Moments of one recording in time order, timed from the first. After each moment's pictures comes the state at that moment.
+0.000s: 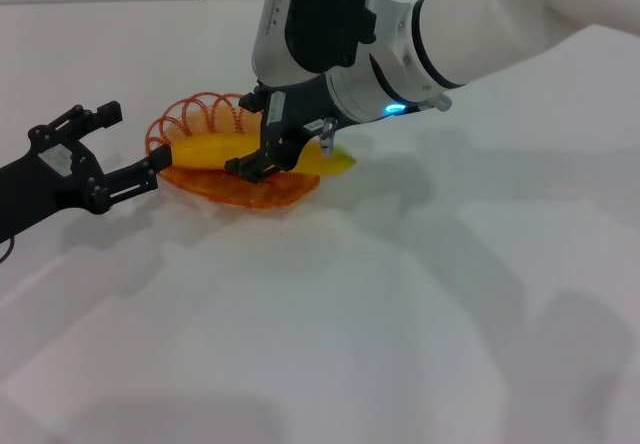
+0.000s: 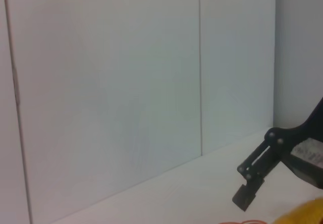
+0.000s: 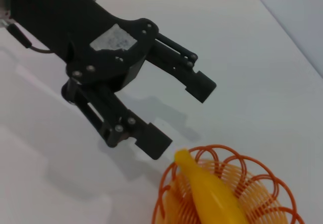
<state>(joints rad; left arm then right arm) -0.45 -2.04 0.69 0.42 1.66 1.37 -0.89 0.82 2.05 -1.78 -0.98 -2.14 -0.89 2.10</state>
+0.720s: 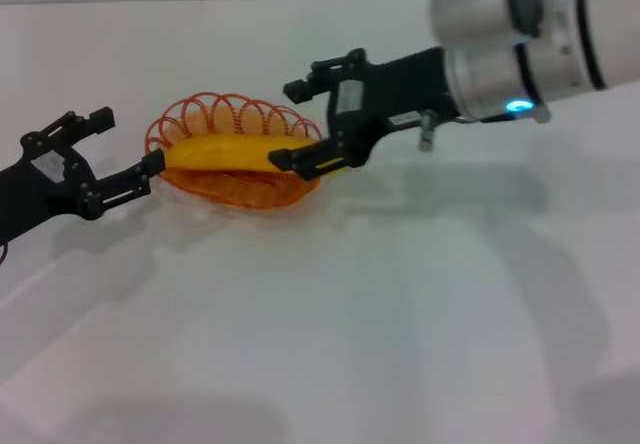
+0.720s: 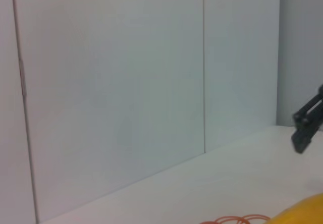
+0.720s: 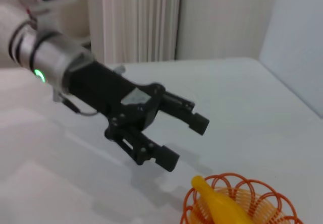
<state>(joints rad) -0.43 -2.04 0.69 0.42 1.66 1.37 -0.89 0.58 2.04 -1.45 -1.12 -1.91 -1.19 1.79</state>
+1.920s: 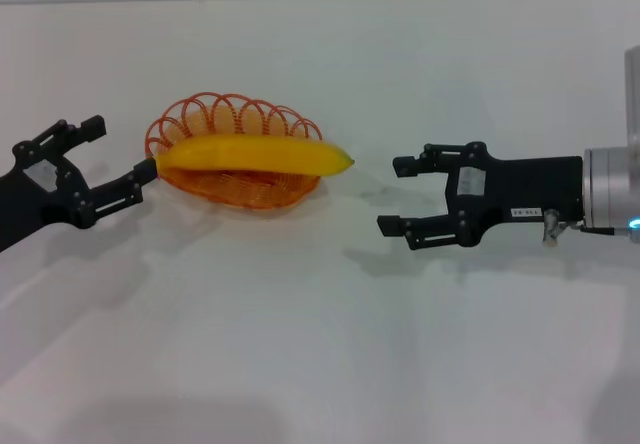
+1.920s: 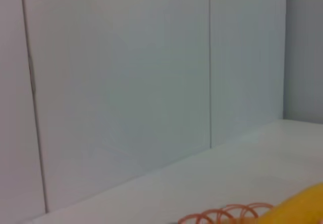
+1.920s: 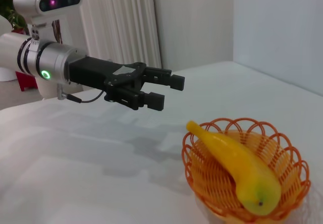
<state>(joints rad) -0.42 -2.04 0.68 0.42 1.66 1.37 -0.88 0.46 2.03 -1.03 -0.65 -1.80 -1.42 1.26</state>
